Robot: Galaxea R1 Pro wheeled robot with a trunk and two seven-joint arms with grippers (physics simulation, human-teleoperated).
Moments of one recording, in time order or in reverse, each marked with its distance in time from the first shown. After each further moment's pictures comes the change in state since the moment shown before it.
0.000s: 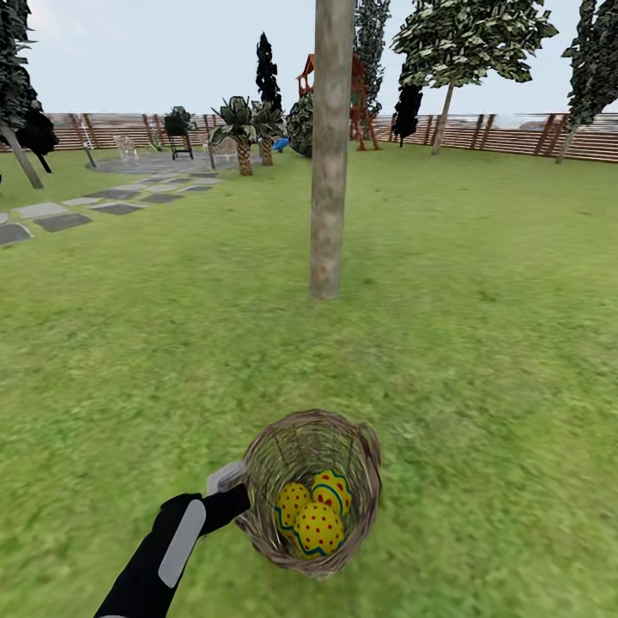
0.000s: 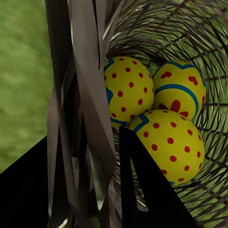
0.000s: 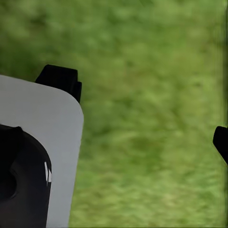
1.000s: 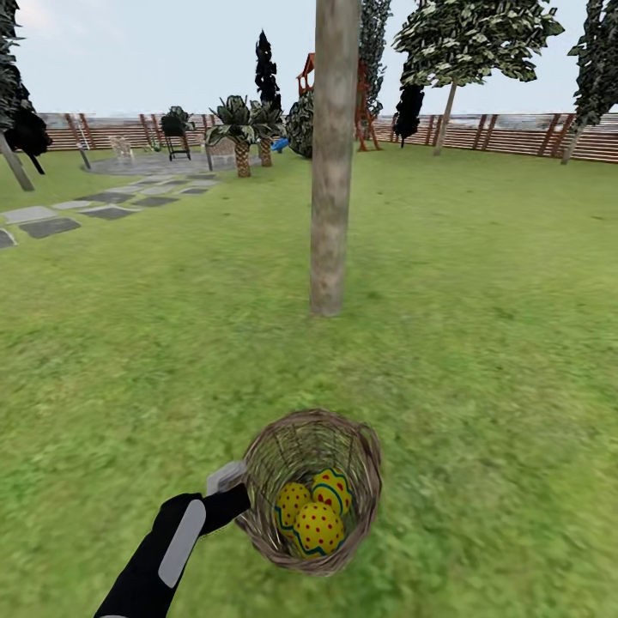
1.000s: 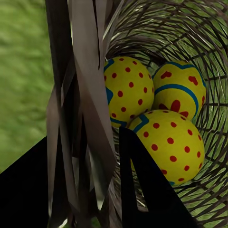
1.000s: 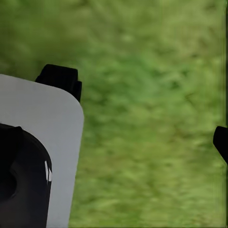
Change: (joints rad) left arm 0.000 0.000 0.000 -0.002 0.000 0.000 0.000; right arm 0.000 0.000 0.000 0.001 0.000 0.000 0.000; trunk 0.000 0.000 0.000
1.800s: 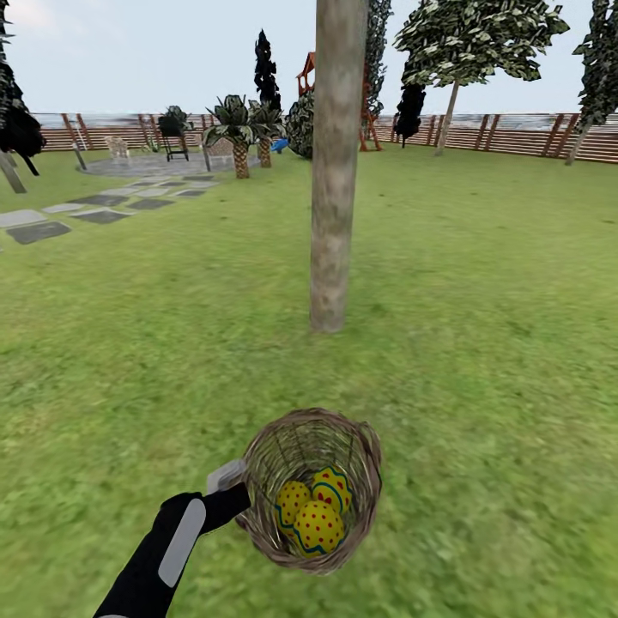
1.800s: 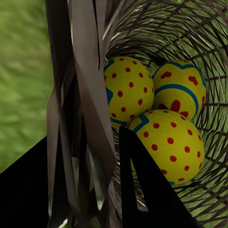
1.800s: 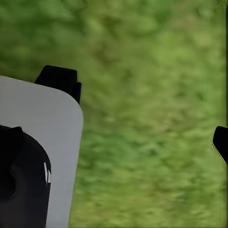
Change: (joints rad) left arm 0.000 0.000 -0.001 -0.006 0.000 0.000 0.000; right arm 0.000 0.000 0.000 -0.002 -0.001 0.000 -0.001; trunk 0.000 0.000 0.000
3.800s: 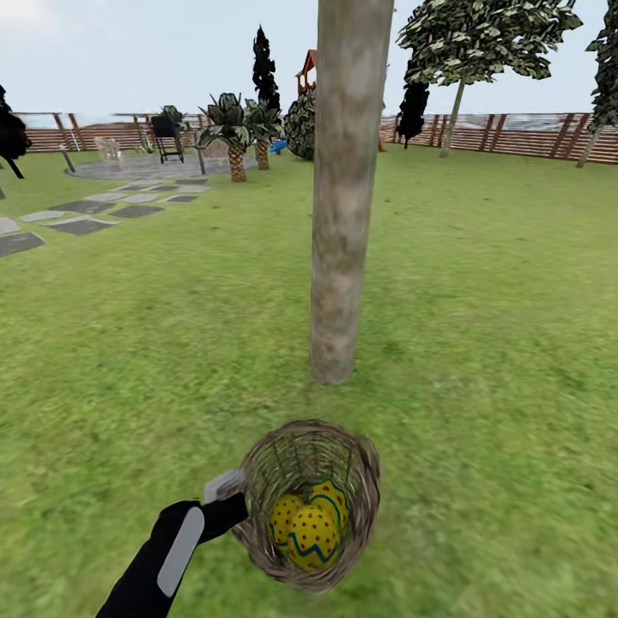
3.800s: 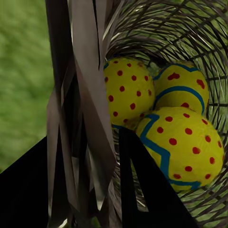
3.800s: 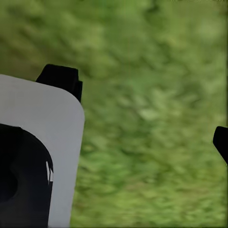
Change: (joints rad) left arm 0.017 0.005 -0.001 0.018 -0.025 0.003 0.001; right arm -0.002 0.002 0.000 0.005 -0.002 0.003 0.000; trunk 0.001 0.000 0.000
